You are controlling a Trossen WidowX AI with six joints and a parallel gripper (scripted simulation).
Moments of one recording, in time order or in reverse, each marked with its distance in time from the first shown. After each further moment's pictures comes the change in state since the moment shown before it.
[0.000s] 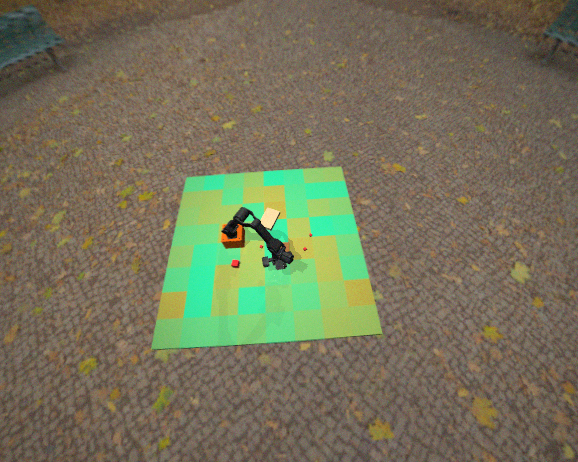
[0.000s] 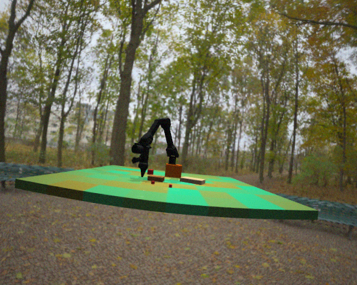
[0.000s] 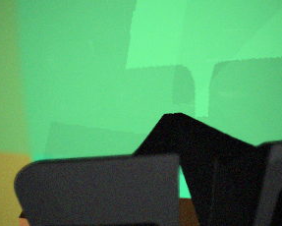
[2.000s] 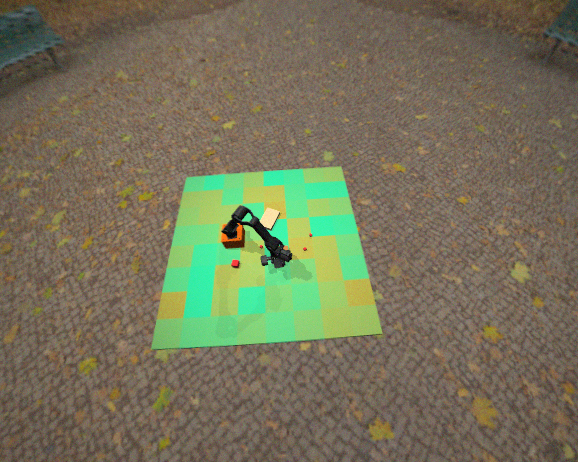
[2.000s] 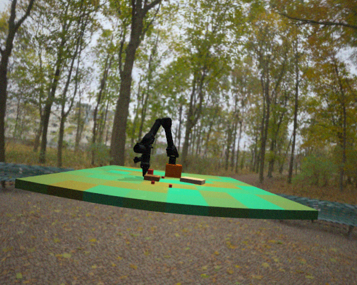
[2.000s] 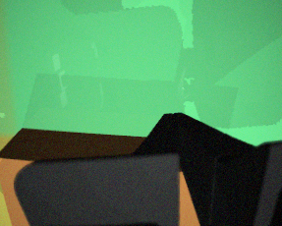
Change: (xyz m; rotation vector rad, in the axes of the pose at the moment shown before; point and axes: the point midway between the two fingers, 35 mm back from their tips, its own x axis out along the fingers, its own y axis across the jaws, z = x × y) arm -0.001 -0.007 -0.011 -0.004 -0.006 0.002
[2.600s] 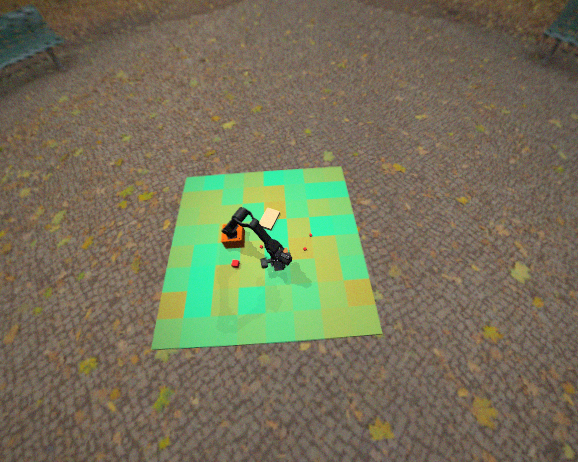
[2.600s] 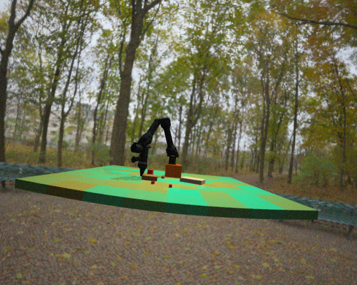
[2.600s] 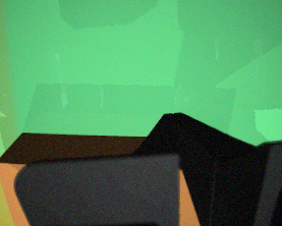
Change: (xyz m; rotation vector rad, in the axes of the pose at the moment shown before) arm 0.000 -0.003 0.017 0.000 -0.003 0.000
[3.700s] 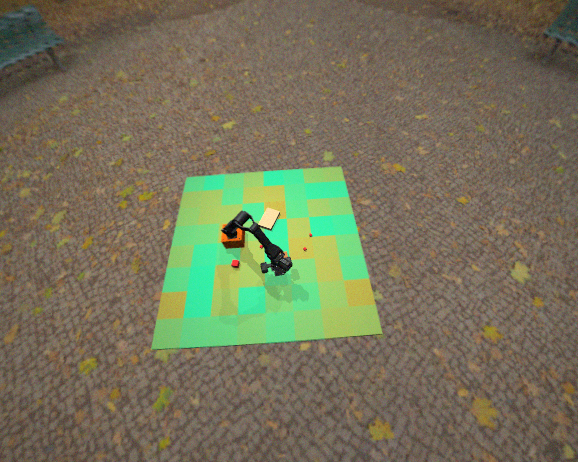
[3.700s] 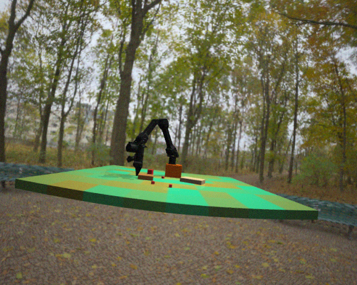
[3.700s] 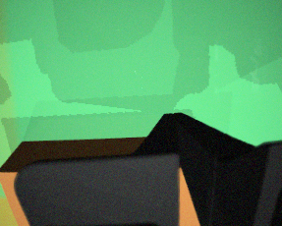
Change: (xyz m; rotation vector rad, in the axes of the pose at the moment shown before) arm 0.000 -0.005 0.031 -0.001 -0.002 -0.001
